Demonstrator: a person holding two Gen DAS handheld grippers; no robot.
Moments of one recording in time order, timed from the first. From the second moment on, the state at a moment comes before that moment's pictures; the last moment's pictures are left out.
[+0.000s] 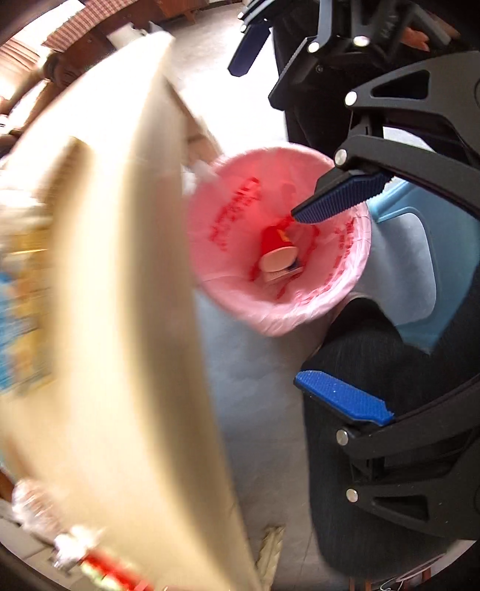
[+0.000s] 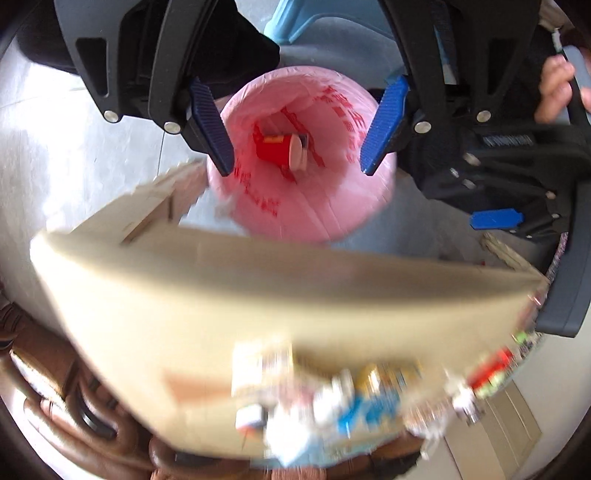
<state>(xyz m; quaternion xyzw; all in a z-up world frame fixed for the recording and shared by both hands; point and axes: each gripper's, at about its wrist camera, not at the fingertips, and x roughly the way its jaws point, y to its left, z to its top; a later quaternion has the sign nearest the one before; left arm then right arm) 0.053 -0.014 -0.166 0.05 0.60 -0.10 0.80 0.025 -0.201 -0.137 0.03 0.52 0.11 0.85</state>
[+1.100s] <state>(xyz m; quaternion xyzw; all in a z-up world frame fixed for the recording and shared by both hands) 0.147 0.007 0.088 0.21 0.48 -0.27 0.81 0.108 -0.212 0.109 -0.02 0.38 0.17 0.91</state>
